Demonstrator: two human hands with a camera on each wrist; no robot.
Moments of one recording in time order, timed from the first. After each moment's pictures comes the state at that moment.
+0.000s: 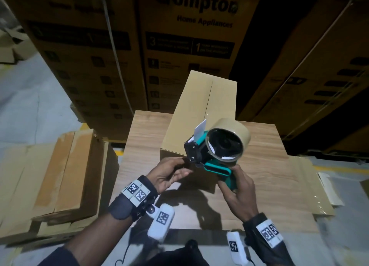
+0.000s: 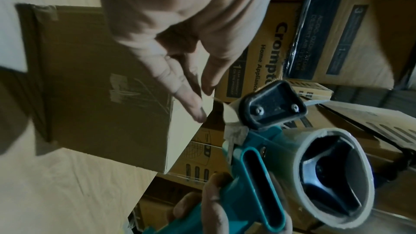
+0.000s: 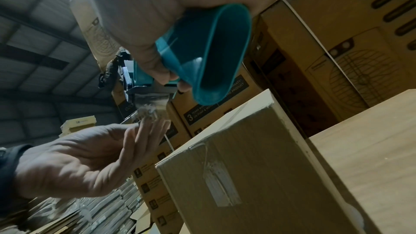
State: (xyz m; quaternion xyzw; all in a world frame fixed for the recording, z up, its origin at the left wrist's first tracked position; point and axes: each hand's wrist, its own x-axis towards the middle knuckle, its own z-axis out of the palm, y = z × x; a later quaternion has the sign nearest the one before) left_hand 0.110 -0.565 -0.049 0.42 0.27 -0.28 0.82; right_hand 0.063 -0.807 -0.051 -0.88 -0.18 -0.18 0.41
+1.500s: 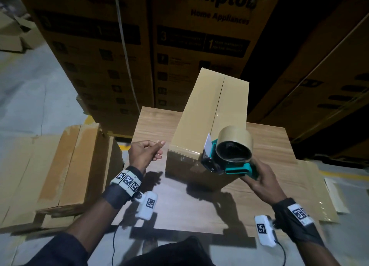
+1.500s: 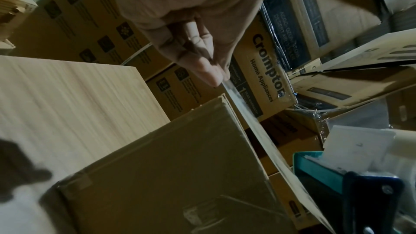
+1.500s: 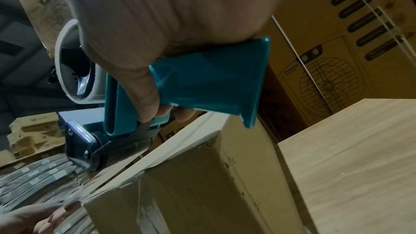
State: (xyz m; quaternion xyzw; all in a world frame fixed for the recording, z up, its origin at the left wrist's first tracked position) left_hand 0.146 -0.487 -0.092 0.69 0.28 0.04 0.67; right_hand 0.131 -0.863 -0.055 -0.90 -0.17 0.03 0.41
